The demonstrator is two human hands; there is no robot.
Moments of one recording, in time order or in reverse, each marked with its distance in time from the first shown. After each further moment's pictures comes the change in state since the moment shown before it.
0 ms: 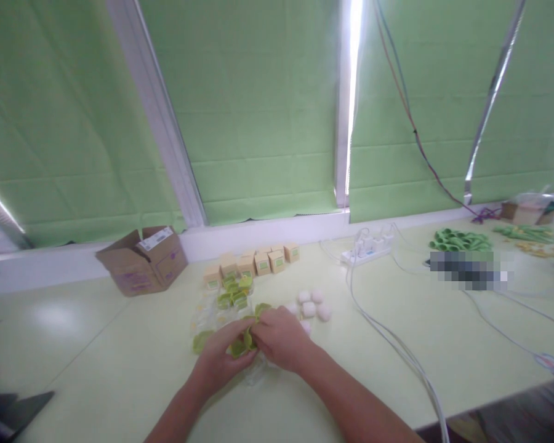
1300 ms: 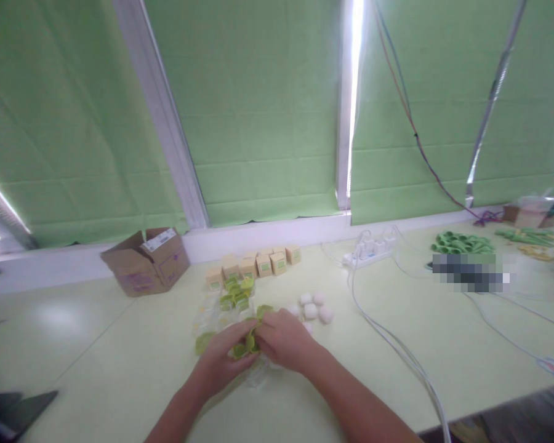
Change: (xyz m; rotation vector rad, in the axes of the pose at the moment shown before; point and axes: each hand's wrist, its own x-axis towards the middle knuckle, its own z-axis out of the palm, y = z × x) left_hand -0.004 -0.006 -0.003 0.005 -0.060 0.002; right_hand -0.001 0.003 -0.001 0.059 -0.046 -0.040
